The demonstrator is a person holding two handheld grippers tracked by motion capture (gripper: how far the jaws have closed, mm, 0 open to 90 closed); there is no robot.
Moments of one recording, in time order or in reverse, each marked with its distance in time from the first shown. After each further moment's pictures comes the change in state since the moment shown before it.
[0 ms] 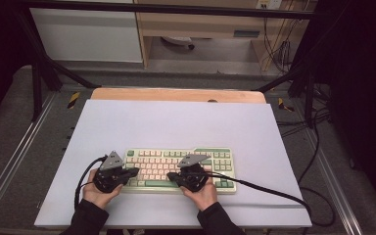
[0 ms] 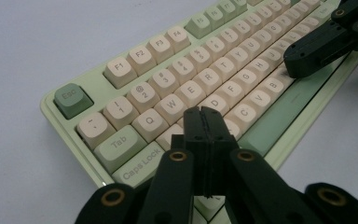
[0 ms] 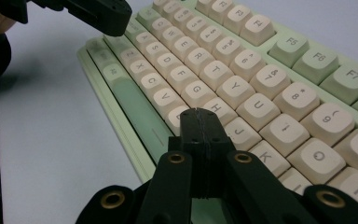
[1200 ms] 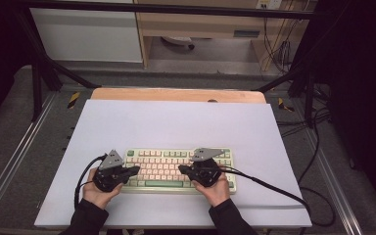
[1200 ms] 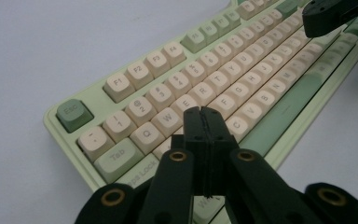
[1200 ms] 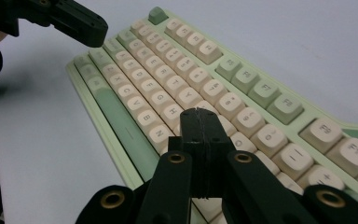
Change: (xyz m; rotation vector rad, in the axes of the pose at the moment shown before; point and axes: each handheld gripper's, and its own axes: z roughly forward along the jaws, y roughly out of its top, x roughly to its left) left arm -0.005 0.010 -0.003 -0.029 -0.002 0.010; right arm -0.016 0.007 -0.041 -0.046 -0.062 -0.016
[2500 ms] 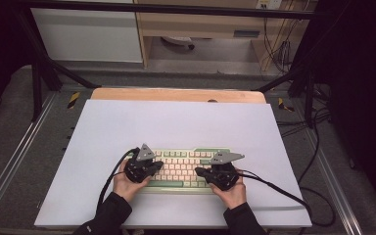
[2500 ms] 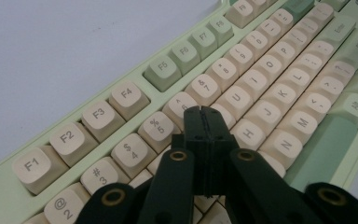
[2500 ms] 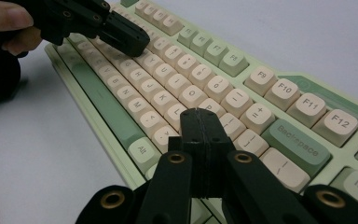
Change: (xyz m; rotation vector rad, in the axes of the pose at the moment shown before) left arm -0.022 0.028 0.072 0.082 0.007 0.047; right arm -0.021 -0.027 -0.031 -0.003 -0.042 0.035
